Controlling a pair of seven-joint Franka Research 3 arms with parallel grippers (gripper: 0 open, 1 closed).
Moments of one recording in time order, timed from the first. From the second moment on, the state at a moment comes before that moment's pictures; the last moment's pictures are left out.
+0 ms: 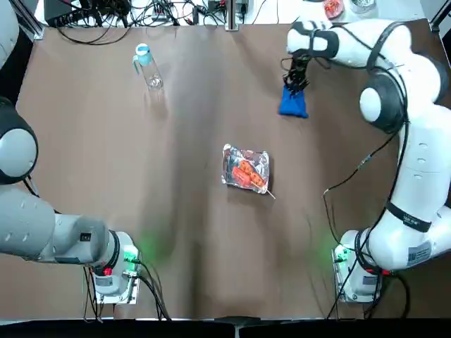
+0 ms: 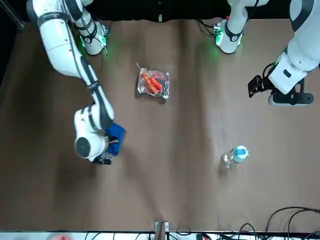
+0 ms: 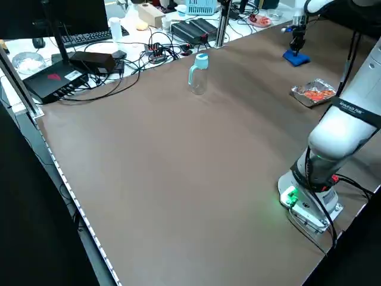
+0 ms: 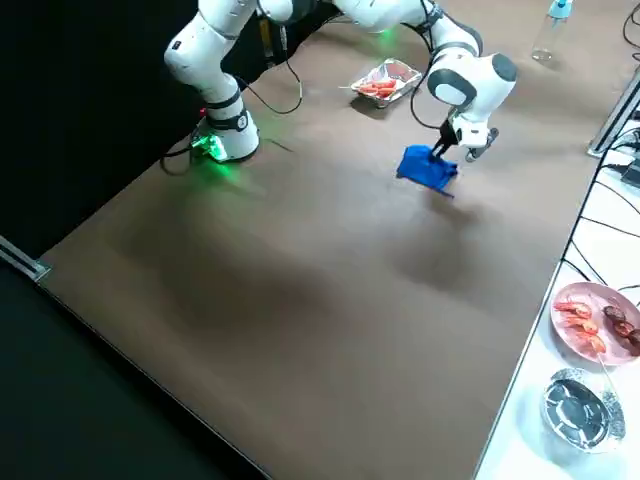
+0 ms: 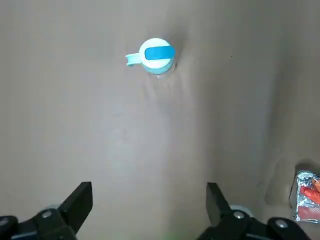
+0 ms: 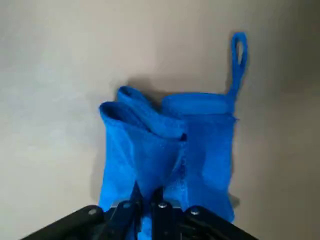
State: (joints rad) left arm -0.05 0.03 -0.15 -1.61 0.02 1.61 -0.15; right arm 0.22 0.75 0.05 -1.49 0.11 1.93 0.30
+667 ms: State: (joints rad) left arm -0.04 0.03 -0.15 -1.63 0.02 1.63 -0.15; right arm -0.05 0.72 0.05 -1.50 -0.02 1.88 -0.07
